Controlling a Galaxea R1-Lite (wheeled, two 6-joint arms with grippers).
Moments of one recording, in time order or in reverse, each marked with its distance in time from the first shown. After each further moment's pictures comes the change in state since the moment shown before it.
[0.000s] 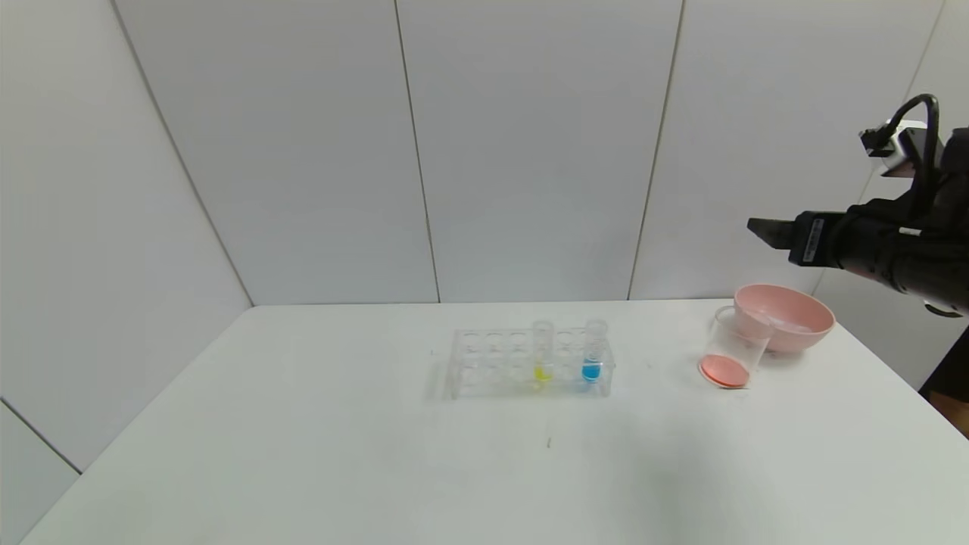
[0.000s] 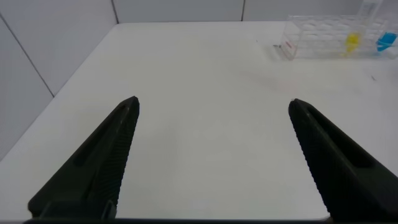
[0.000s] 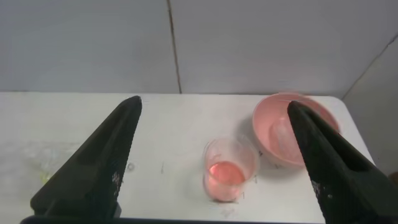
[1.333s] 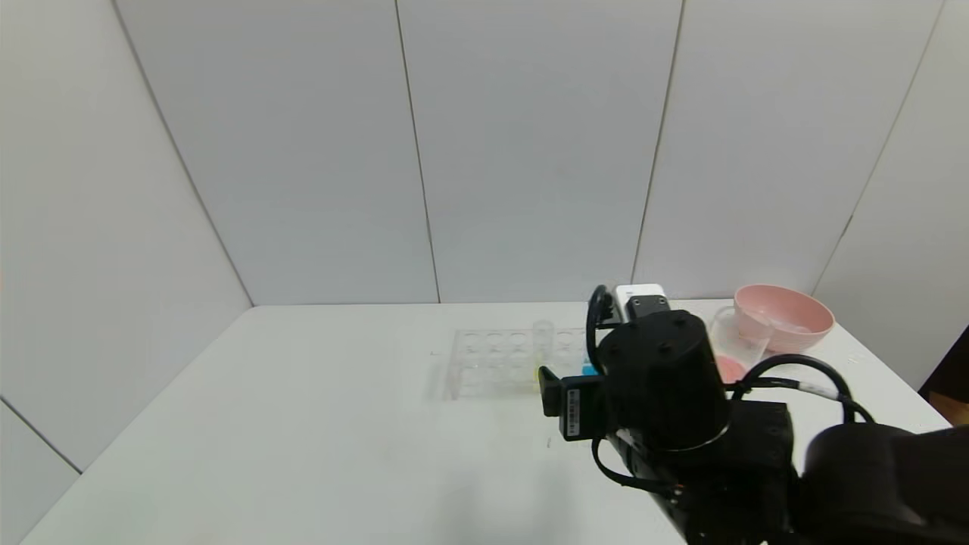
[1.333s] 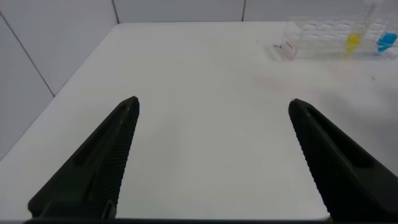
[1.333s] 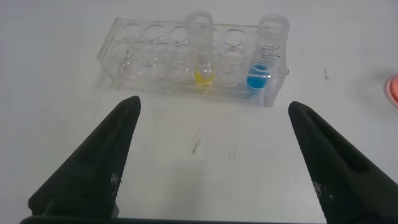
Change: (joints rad) left arm 0.000 0.000 0.000 0.000 0.000 0.000; right arm 0.747 0.258 0.051 -0.019 -0.537 0.339
